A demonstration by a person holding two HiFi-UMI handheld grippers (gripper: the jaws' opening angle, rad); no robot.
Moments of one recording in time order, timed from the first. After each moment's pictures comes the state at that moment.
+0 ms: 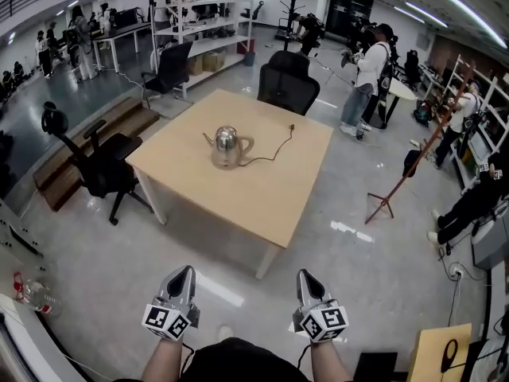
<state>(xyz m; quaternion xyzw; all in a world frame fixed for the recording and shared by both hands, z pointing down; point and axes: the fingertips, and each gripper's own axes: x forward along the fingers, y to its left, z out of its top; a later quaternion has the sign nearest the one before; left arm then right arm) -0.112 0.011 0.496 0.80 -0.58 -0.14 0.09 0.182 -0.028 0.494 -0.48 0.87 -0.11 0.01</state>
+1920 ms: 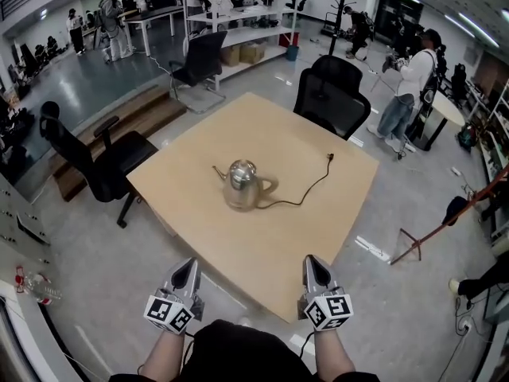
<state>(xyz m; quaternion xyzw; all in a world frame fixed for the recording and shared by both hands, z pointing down) -0.143 -0.198 0.497 0.76 -0.63 -0.13 0.08 0.128 -0.304 0.500 -0.41 0.90 -0.11 0.00</state>
